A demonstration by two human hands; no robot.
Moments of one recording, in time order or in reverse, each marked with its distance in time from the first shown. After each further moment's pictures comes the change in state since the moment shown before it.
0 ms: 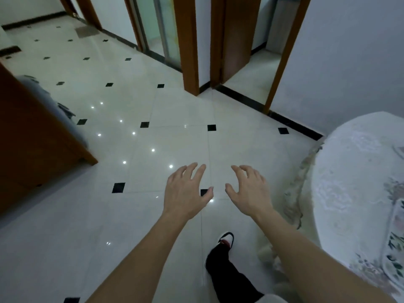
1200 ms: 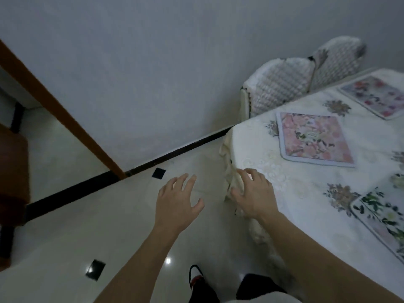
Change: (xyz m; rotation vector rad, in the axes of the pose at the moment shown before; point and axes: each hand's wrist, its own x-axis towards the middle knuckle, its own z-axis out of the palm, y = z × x) left_hand 0.685 0.341 0.173 -0.114 -0.292 1.124; right_hand 0.383 0.377 -0.115 0.007 0.386 1.182
